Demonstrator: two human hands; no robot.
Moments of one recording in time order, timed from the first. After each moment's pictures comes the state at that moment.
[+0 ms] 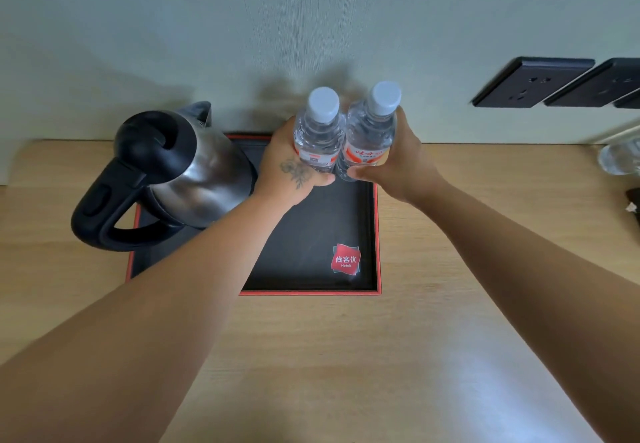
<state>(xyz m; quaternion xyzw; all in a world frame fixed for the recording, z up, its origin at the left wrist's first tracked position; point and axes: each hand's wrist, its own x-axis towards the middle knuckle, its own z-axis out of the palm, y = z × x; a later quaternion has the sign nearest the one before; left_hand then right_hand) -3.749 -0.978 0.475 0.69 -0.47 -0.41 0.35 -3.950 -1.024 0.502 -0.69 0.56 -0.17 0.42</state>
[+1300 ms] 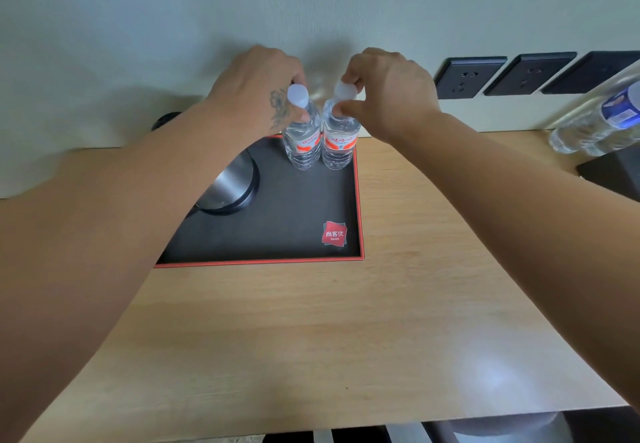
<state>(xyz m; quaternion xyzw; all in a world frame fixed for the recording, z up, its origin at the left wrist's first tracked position) -3.732 -0.988 0.640 0.66 -0.74 -0.11 0.07 -3.936 -1.017 0.636 -0.82 0.55 -0.09 0.12</state>
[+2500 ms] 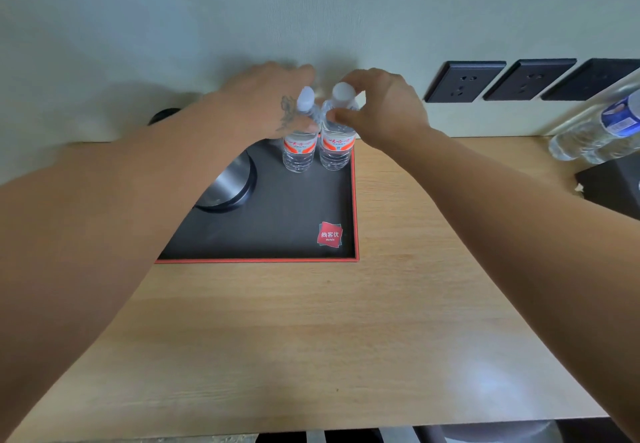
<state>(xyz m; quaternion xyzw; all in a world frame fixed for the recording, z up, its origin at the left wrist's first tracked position) -3.745 -0.985 0.645 0.64 -0.75 -0.18 -0.01 -3.940 -1.016 0.615 -0.77 0.58 -0.13 0.24</state>
